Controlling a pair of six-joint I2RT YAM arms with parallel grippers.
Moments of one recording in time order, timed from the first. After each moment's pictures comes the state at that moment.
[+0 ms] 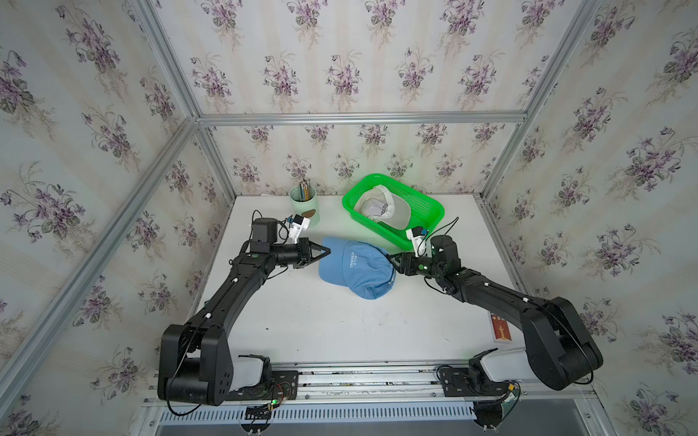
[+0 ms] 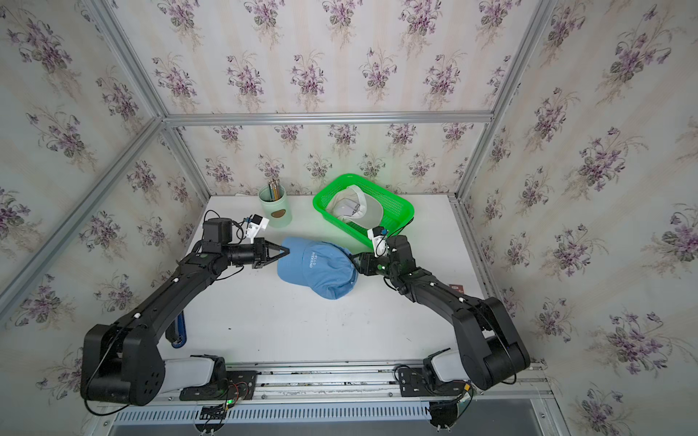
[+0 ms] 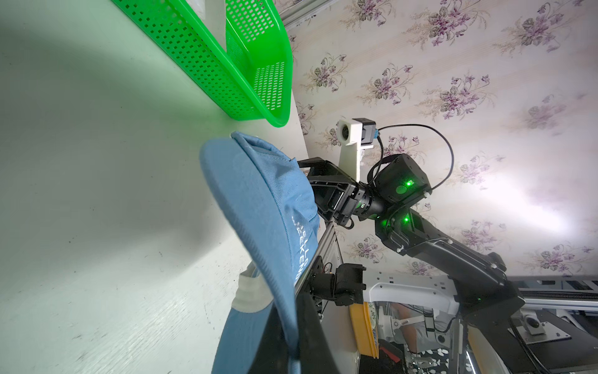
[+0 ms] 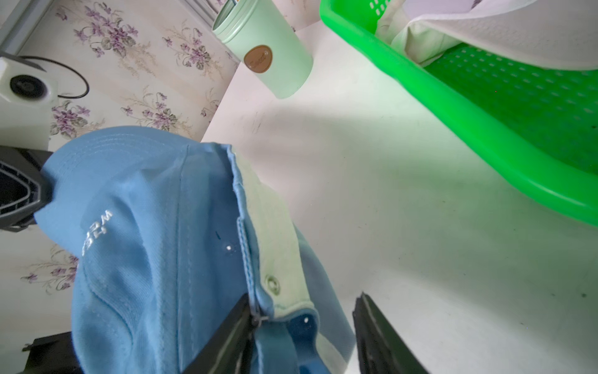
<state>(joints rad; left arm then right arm) -0.08 1.33 0.91 -0.25 1.07 -0.57 0.40 1.41 0.66 0.20 -0.54 0.44</state>
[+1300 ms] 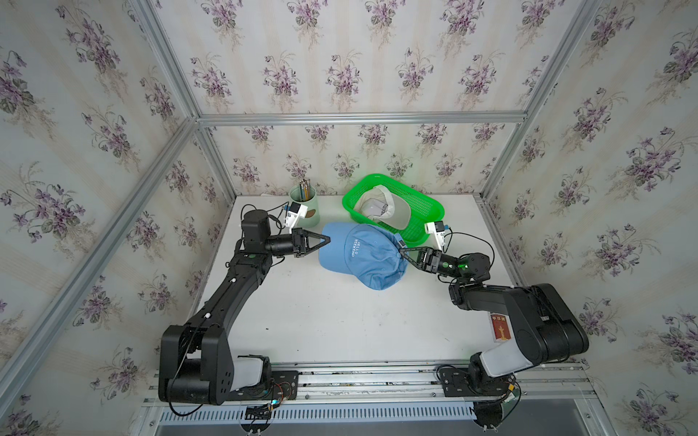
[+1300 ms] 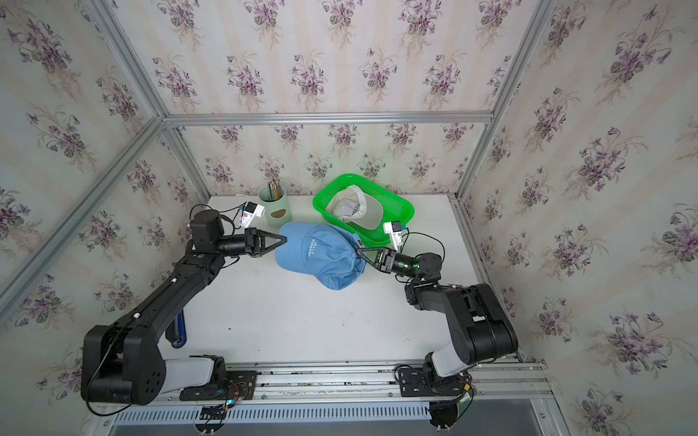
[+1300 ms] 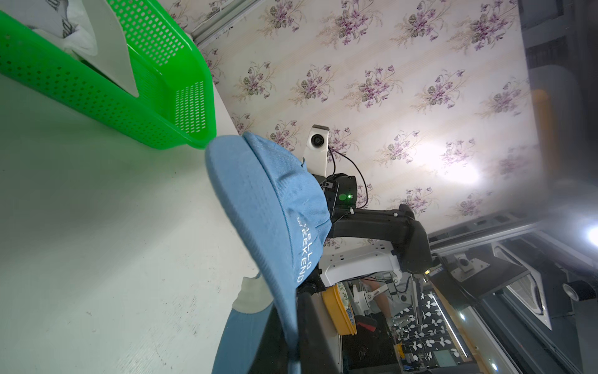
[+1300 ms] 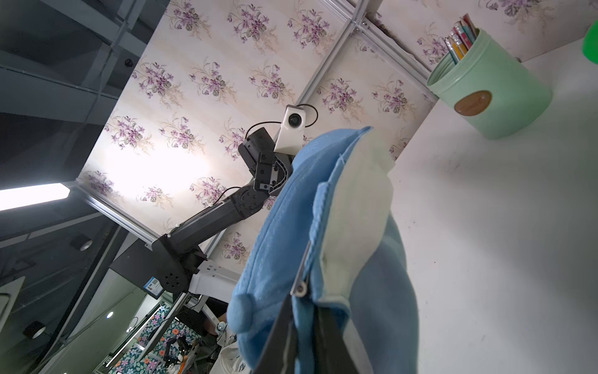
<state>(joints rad) -0.03 1.32 0.89 0.19 1.31 -0.85 0.20 1.52 0.46 1.48 -1.12 1.32</state>
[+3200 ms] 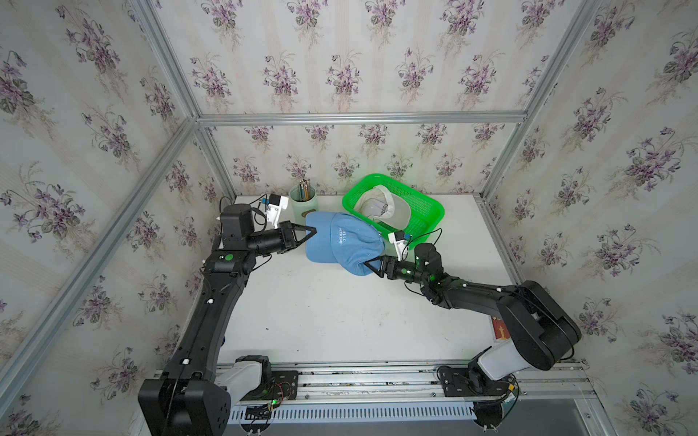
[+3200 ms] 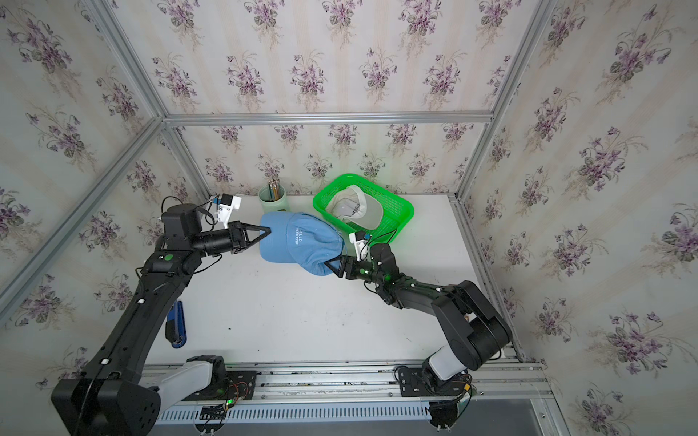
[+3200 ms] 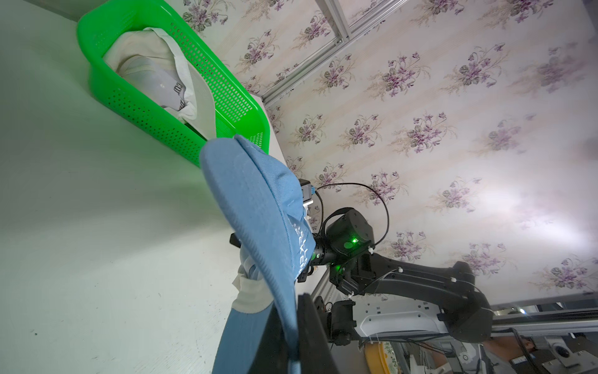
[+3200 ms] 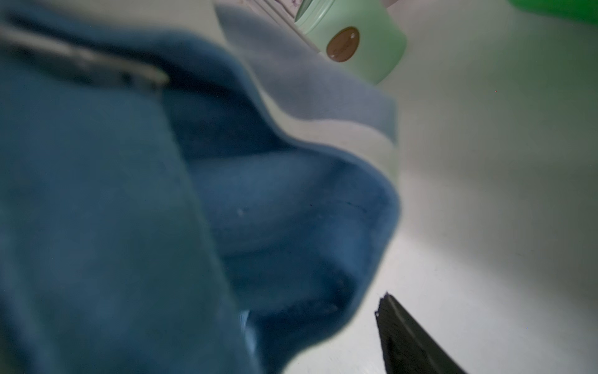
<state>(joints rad) 0.00 1.14 1.07 -0.35 1.02 -0.63 0.57 1.56 0.62 0.65 -0.59 0.76</state>
